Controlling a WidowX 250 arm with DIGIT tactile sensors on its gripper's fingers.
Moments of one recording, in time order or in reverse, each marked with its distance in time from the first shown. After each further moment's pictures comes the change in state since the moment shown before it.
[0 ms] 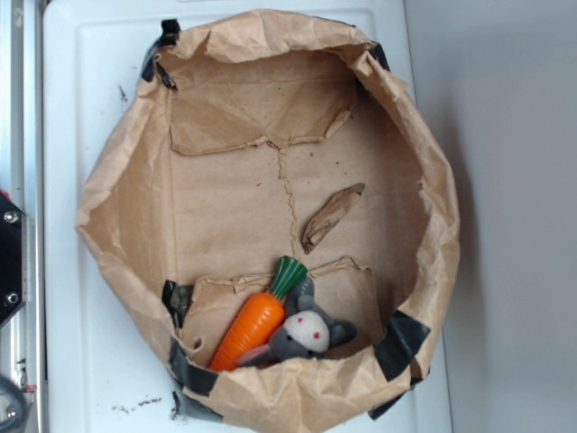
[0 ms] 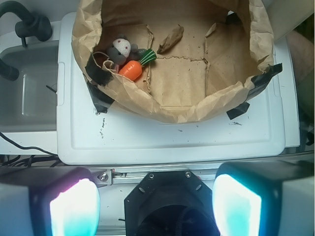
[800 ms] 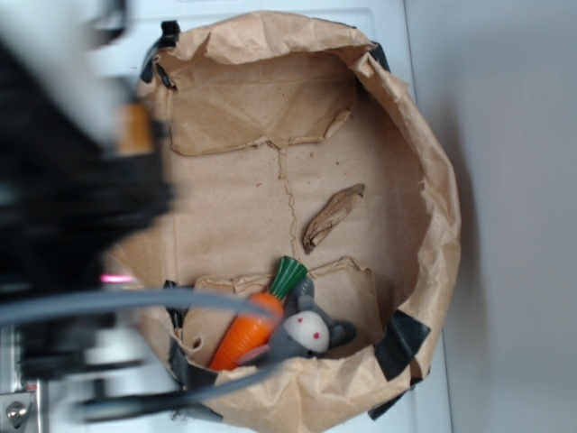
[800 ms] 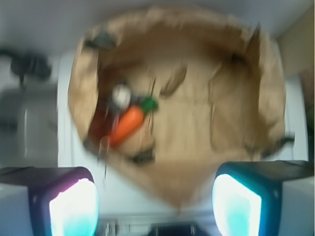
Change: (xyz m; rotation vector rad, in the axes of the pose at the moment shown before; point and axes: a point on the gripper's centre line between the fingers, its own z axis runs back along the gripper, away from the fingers) arm 0.096 0.009 -0.016 -0.012 -0.027 0.056
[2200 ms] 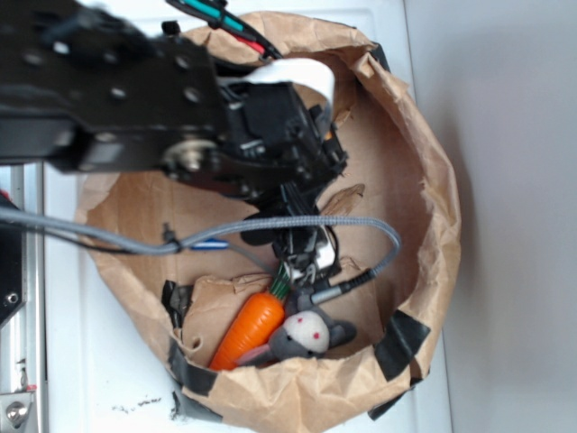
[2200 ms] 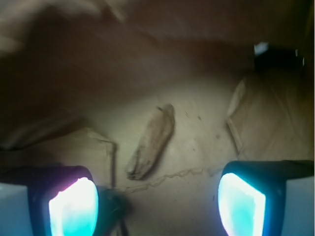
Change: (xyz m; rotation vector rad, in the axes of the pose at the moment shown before) arm 0.044 0.030 -0.158 -0.034 -0.181 0.254
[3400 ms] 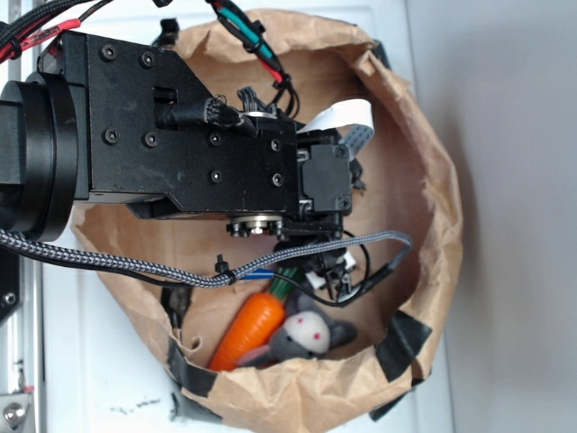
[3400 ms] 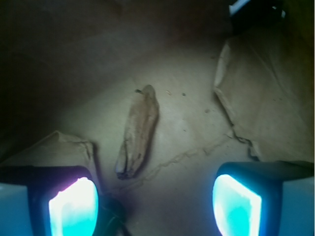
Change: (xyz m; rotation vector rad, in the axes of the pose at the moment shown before) arm -0.002 -0.005 -0.007 0.131 0.055 0.175
